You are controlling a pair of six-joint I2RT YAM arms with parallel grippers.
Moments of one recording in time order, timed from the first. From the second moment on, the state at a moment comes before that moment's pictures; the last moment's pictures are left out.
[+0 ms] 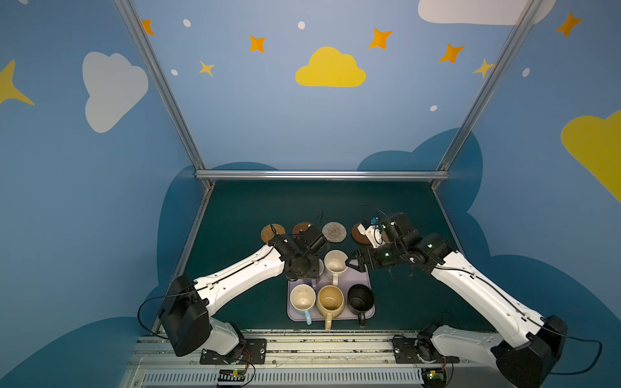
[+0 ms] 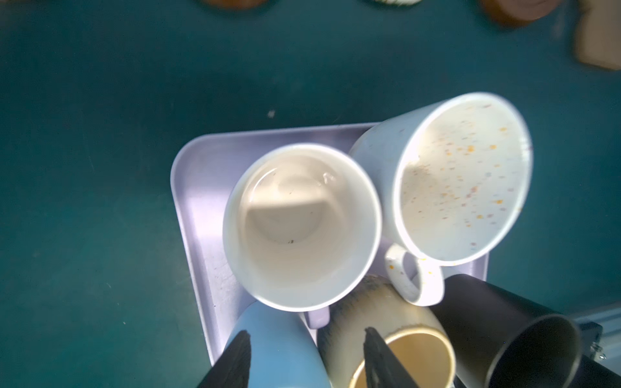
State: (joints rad) left arm -0.84 1.46 1.17 -0.97 -0.02 -0.82; right arm 0.66 1.18 1.10 -0.87 -0.38 0.38
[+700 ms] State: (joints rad) left arm -0.87 1.55 1.18 -0.95 -0.02 -0.84; right arm 0.73 1.21 1.01 -0.73 -0.40 0.42
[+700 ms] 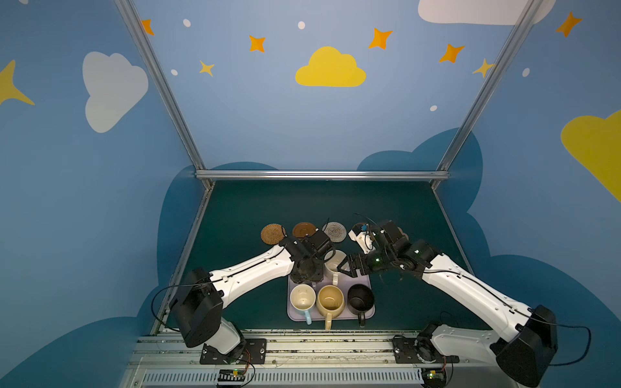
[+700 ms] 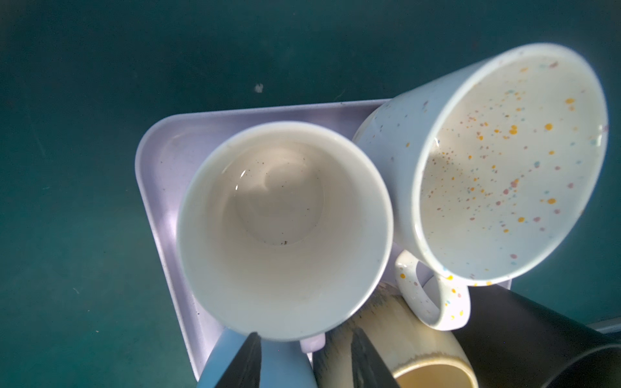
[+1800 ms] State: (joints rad) left arm -0.91 1.61 1.25 -1.05 -0.04 -0.85; right arm 0.73 1.21 0.93 -0.67 -0.39 0.44
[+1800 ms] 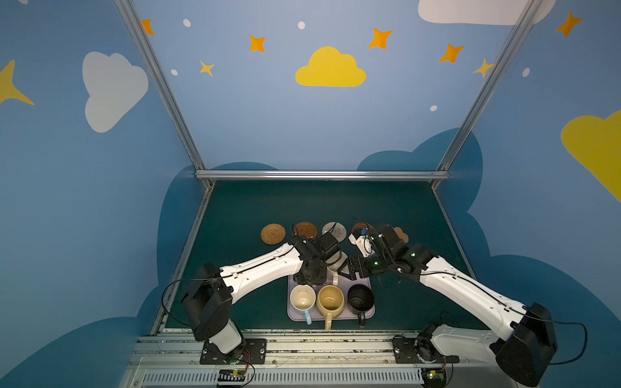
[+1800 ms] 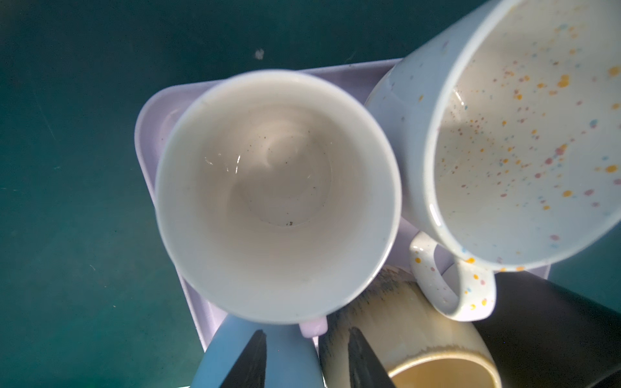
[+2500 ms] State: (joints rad) left arm -0.91 1.66 1.24 -1.02 -0.08 -0.84; right arm 0.73 1.21 0.92 -0.62 -0.42 0.45
